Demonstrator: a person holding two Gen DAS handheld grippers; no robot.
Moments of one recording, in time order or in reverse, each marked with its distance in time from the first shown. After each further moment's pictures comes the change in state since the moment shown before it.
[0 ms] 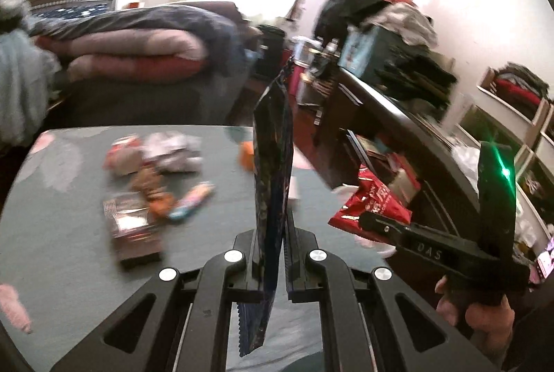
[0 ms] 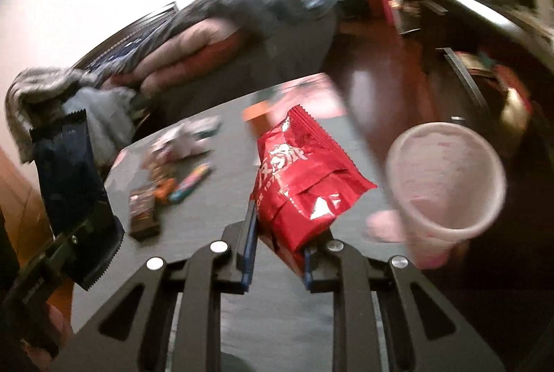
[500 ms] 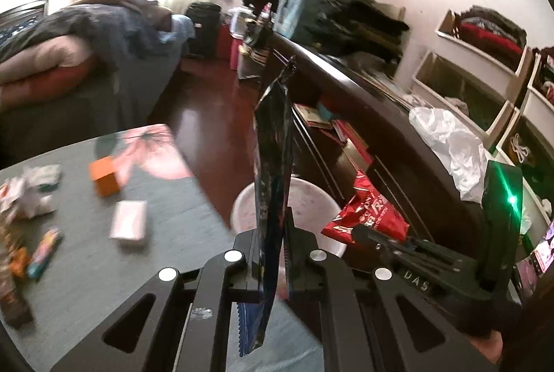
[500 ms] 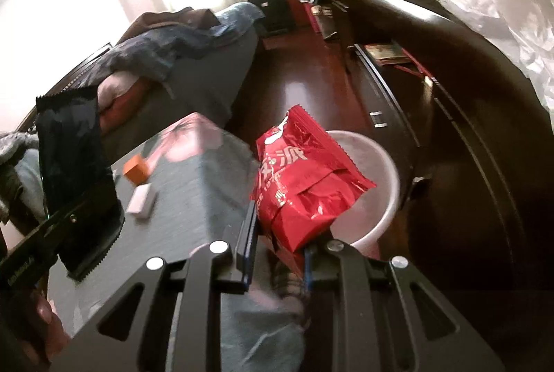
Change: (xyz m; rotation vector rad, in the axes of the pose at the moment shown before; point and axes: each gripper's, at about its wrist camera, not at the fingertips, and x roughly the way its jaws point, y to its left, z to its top) left arm 0.125 -0.142 0.028 0.161 0.135 -0.161; right arm -0.026 -0.151 0.016 0.182 -0.076 -0.186
